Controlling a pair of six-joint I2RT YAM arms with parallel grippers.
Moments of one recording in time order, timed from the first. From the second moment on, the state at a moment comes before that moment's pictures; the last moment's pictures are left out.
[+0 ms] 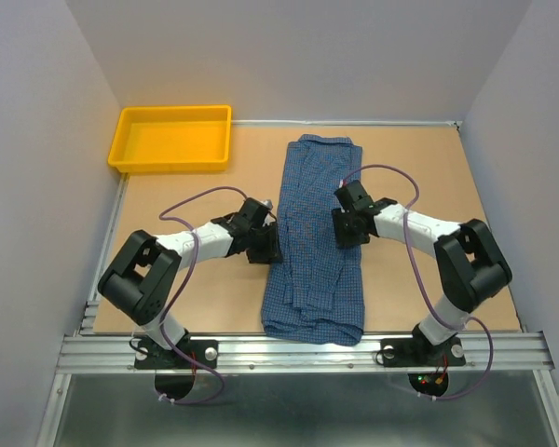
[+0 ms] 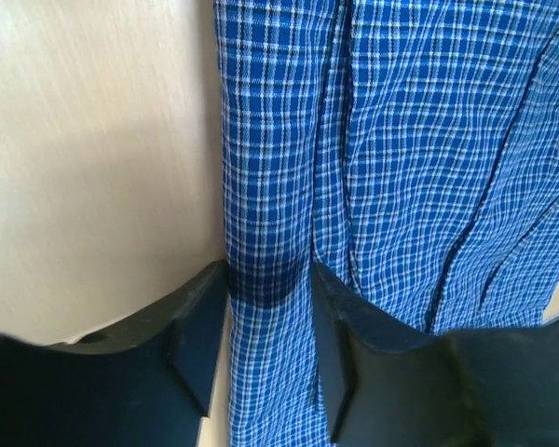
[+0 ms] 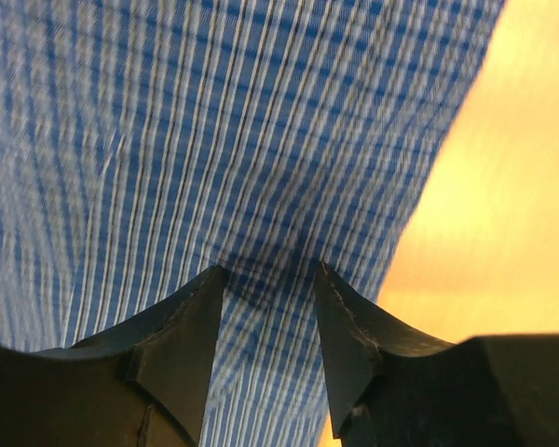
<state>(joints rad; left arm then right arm) -0.64 1.59 0.83 -0.25 0.17 -0.68 0.52 1.64 1.00 -0.48 0.14 0.39</state>
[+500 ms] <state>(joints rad) -0.61 1.76 1.02 -0.23 0.13 -0.72 0.40 1.93 1.29 -0.34 0.12 0.32</state>
